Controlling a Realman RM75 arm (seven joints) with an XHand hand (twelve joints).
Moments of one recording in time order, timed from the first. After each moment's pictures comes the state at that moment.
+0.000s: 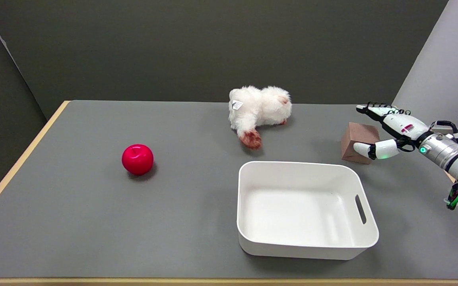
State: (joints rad) arm -0.17 -0.58 -1.53 0.95 0.11 0.61 1.13
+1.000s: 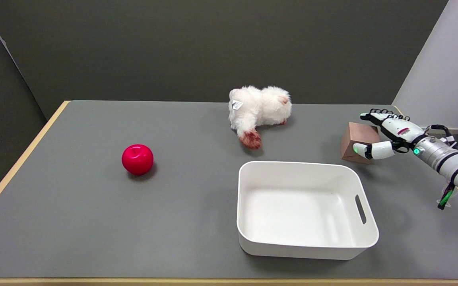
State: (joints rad) arm -0.05 -0.62 -1.60 0.85 0.07 0.53 1.14
